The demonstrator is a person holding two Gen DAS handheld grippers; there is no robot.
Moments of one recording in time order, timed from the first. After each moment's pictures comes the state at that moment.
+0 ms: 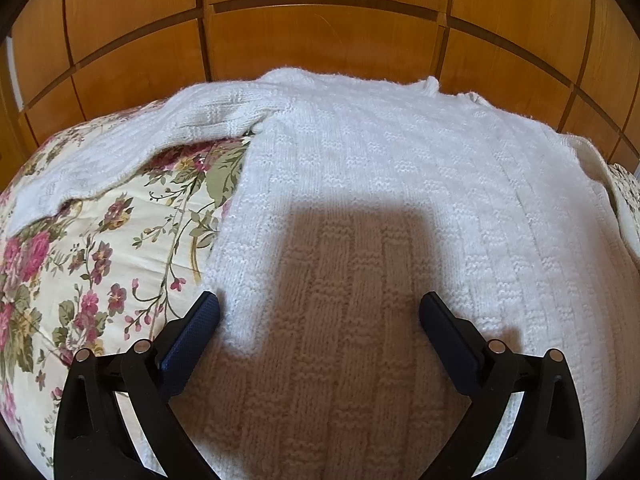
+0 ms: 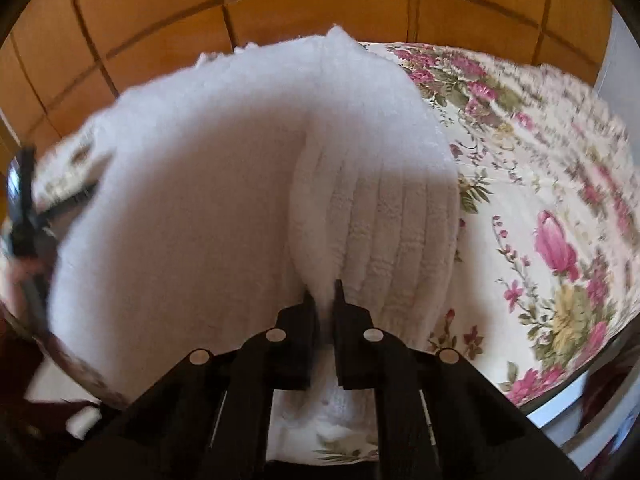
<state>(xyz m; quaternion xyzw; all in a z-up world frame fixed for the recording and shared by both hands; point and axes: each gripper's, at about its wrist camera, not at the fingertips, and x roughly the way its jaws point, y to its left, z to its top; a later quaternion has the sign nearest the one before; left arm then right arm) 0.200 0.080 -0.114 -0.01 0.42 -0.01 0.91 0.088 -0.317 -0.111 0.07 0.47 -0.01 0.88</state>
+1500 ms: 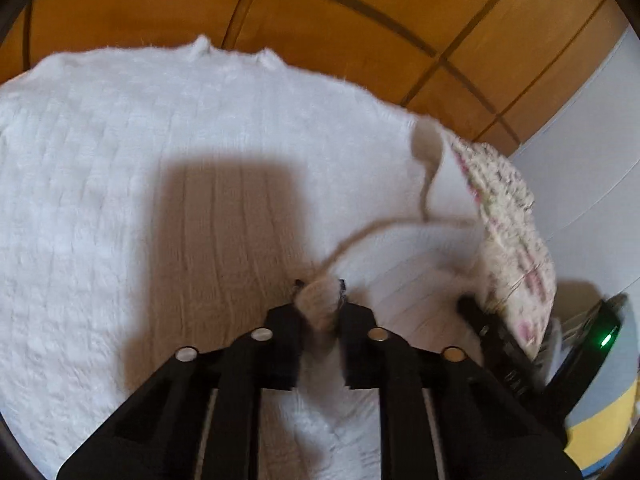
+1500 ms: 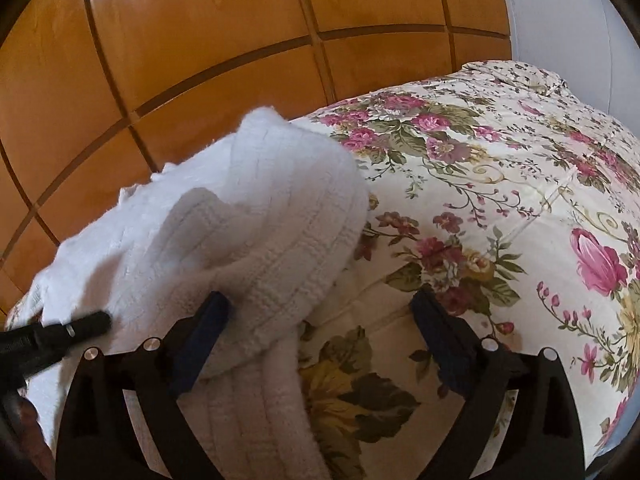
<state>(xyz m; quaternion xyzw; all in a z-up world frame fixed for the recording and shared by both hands) 0.234 -0.067 -0.079 -0.13 0.48 -0.26 0.83 0.170 -0.329 -0.142 0.19 0.31 -0.16 0.92</state>
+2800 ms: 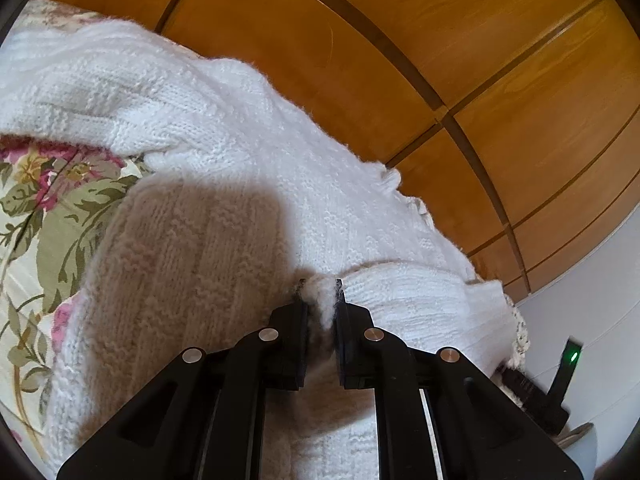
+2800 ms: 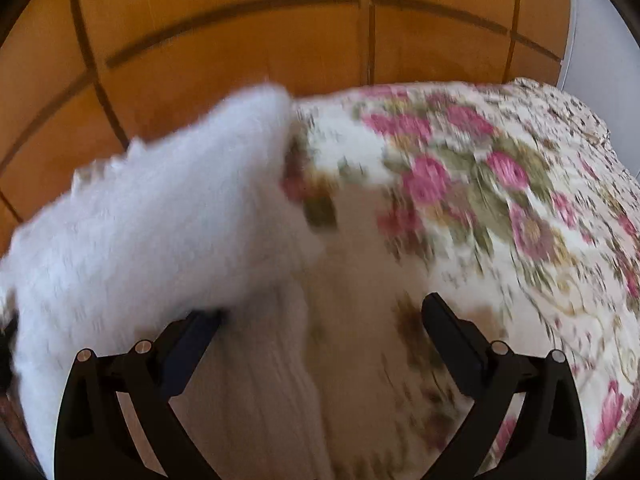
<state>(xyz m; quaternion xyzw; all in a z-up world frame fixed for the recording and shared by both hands) 0.301 0.092 -0.124 -0.31 0.37 -0.16 0.86 0.305 -0.338 -0.133 0.11 0.39 -0.15 0.90</state>
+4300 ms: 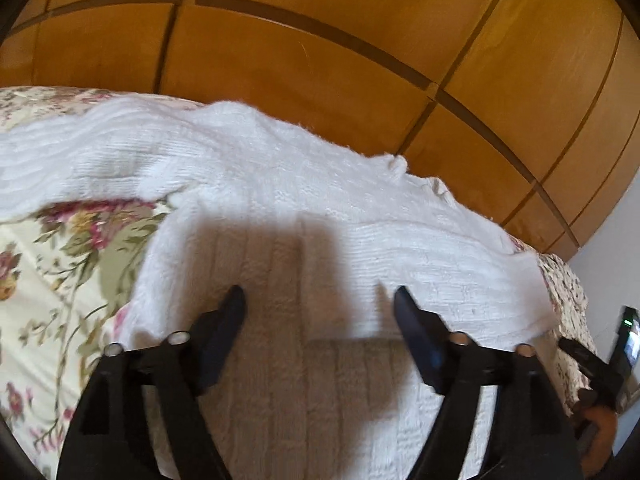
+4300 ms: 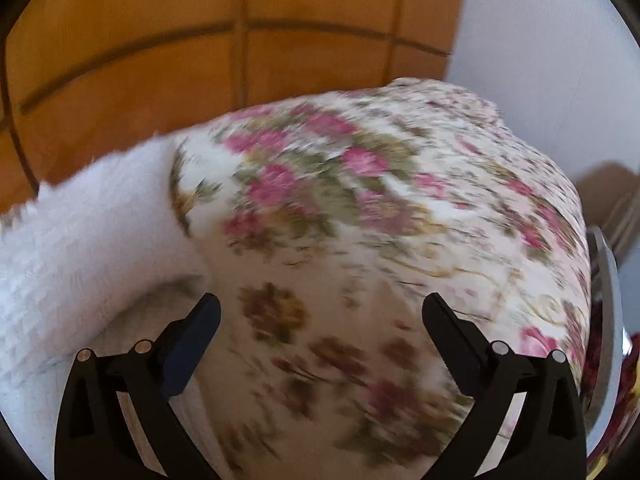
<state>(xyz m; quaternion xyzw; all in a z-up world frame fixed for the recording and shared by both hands) 0.275 0.085 -0.101 -0.18 0.37 -0.11 0.91 0.241 -0.364 -0.122 0.12 0.35 -0.36 0.86</state>
